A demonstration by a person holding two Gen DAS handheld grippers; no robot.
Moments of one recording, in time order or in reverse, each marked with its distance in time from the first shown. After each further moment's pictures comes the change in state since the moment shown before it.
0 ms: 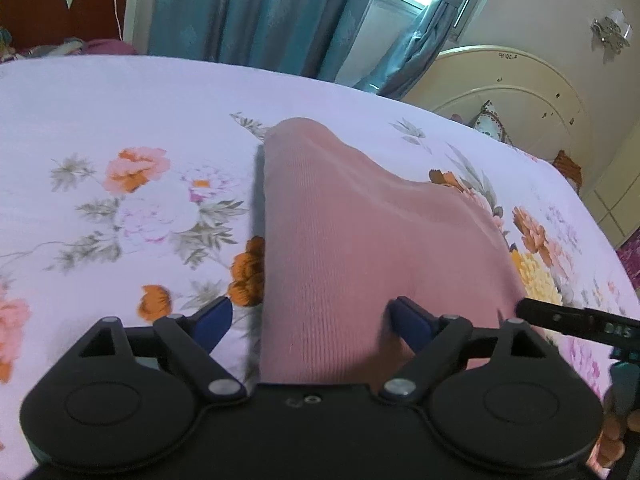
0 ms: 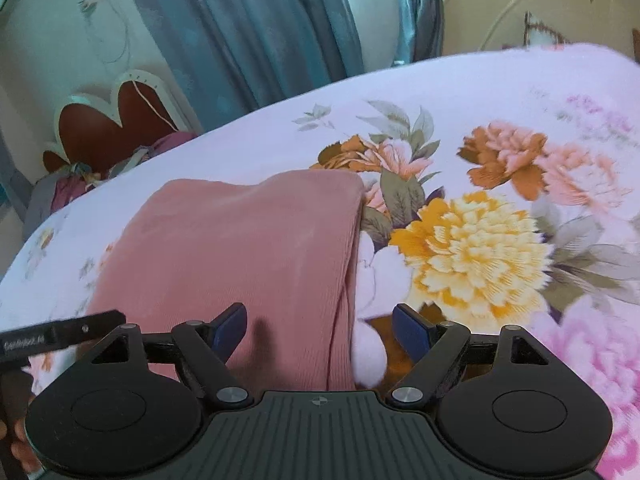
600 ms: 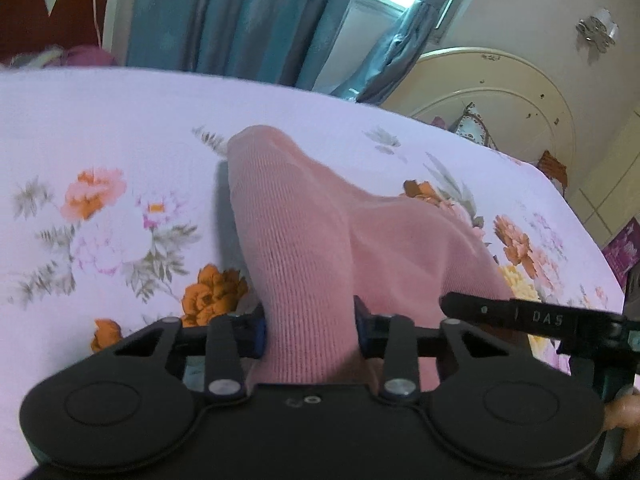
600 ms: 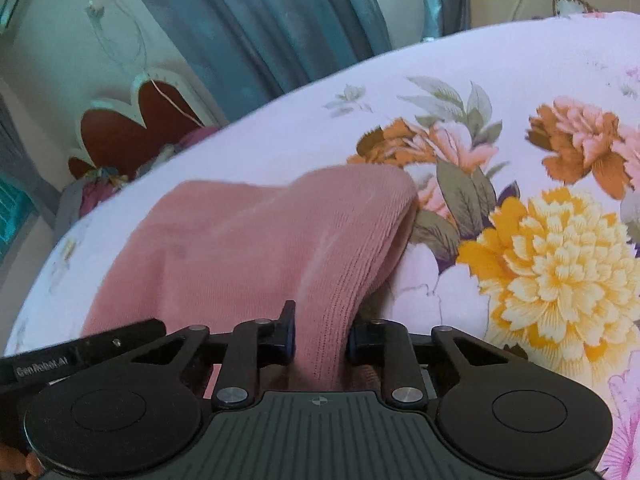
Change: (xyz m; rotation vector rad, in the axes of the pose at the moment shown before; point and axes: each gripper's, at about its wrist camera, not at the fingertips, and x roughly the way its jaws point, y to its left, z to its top) left arm 0.006 -0.026 0.014 0.034 -0.022 -0.037; right arm 0.030 0.006 0.015 0.037 0.013 0.114
